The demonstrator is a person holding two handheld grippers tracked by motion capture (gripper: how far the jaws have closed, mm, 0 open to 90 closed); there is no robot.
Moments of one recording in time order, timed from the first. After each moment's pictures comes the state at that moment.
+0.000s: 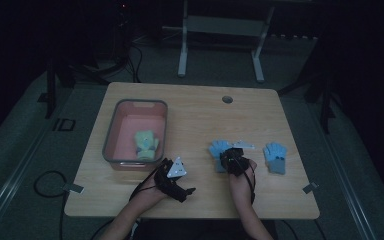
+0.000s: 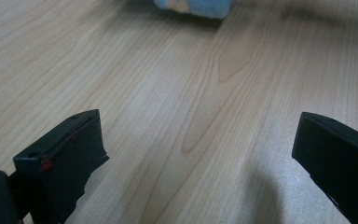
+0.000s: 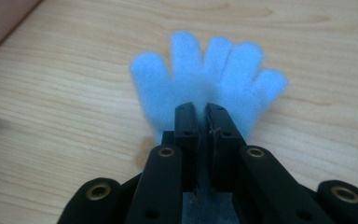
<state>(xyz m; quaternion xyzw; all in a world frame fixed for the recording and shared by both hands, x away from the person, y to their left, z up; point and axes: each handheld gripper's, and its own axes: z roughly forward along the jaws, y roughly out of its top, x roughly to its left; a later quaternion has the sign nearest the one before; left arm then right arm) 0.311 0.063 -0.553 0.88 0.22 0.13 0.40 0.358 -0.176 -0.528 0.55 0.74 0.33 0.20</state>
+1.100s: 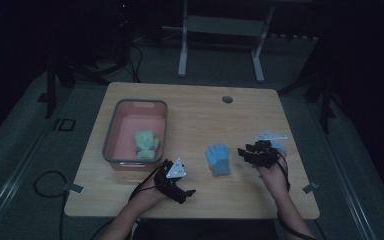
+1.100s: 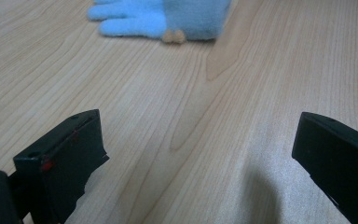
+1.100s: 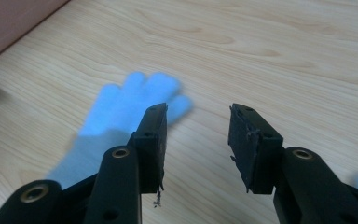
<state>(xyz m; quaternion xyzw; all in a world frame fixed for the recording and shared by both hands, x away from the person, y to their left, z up) 0.309 0.063 -0.553 0.88 0.21 0.12 0.42 0.378 -0.270 -0.496 0.45 0.79 0.37 0.17</state>
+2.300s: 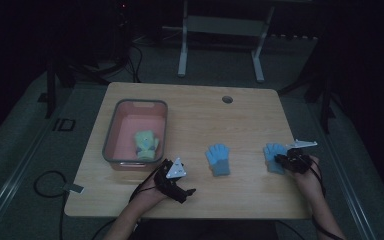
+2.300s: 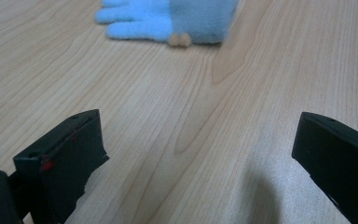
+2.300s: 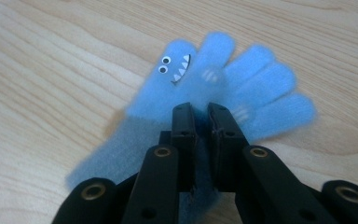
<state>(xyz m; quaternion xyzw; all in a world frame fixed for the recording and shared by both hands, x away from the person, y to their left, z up) 0.309 0.063 -0.554 0.88 0.22 0.13 0.41 0.390 -0.386 -0.538 0.47 0.81 0.28 0.19</state>
